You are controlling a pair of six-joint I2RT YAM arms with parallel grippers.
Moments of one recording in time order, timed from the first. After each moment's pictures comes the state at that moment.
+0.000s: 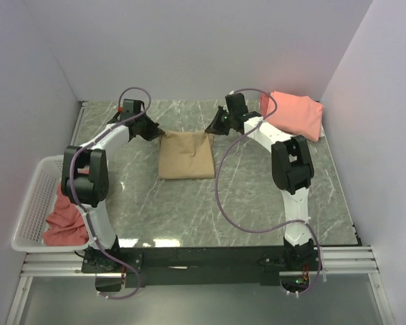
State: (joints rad) left arm -0.16 1.88 1.38 -0.29 0.21 -1.04; right arm 0.38 2.15 1.72 -0.30 -0.29 0.75
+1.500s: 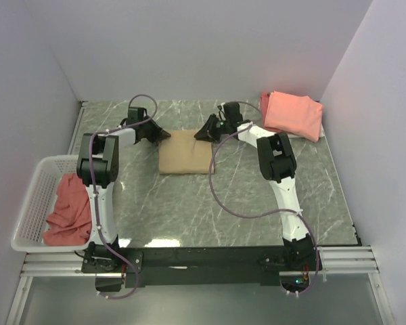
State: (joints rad) left arm -0.12 2.20 1.47 0.00 0.38 -0.99; right arm 0.34 2.50 1.90 -0.09 -0.67 0.87
